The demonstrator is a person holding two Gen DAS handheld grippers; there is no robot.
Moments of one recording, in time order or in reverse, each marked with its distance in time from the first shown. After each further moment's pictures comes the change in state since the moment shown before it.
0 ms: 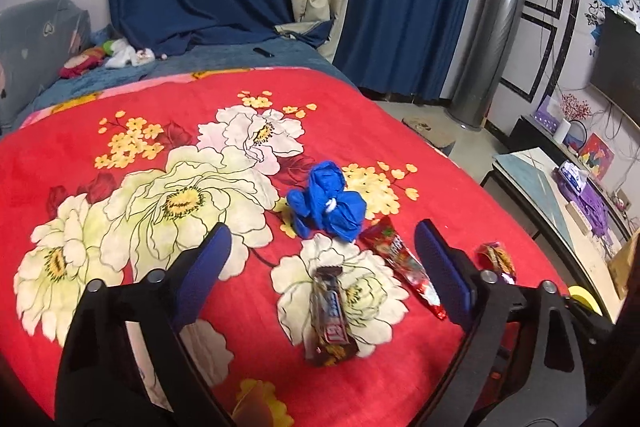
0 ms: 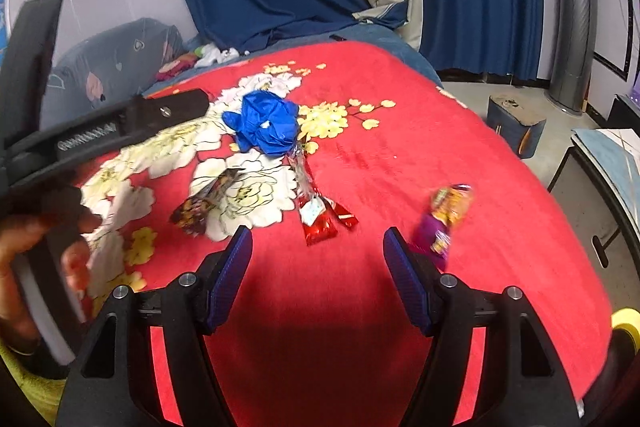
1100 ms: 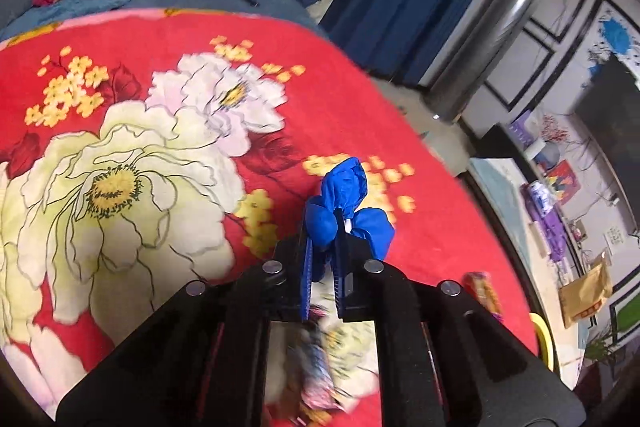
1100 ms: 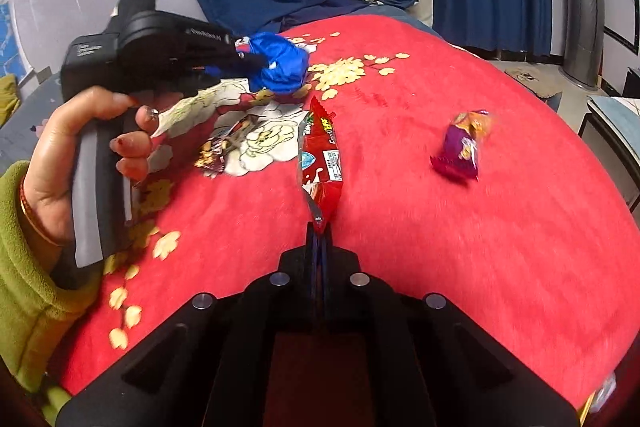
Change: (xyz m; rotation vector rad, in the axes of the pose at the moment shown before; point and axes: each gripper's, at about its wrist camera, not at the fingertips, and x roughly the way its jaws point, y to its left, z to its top) left arm 0.054 0.015 0.015 -0.160 0.120 -0.173; right arm -0.017 0.004 -0.052 0.046 0.019 0.093
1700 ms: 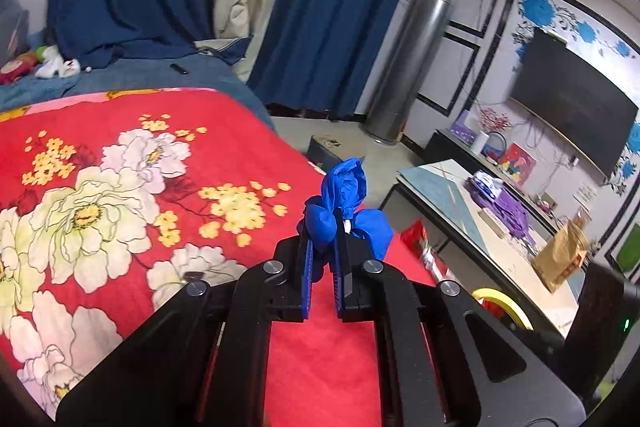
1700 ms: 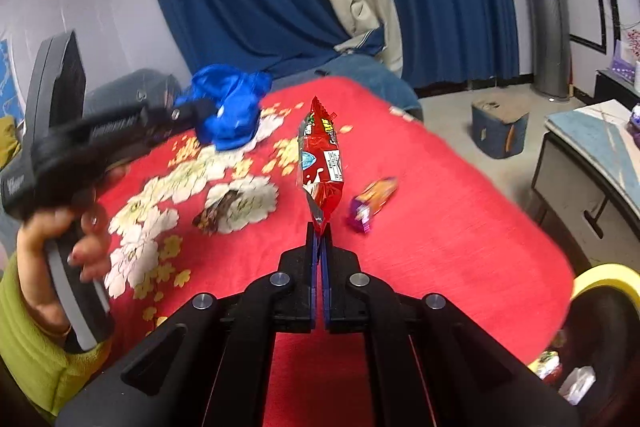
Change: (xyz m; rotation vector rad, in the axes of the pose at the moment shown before) left arm -0.083 -0.093 -0.038 0.207 -0.167 -0.152; right arm -0.095 -0.038 0.019 0.063 -0.178 -0.055
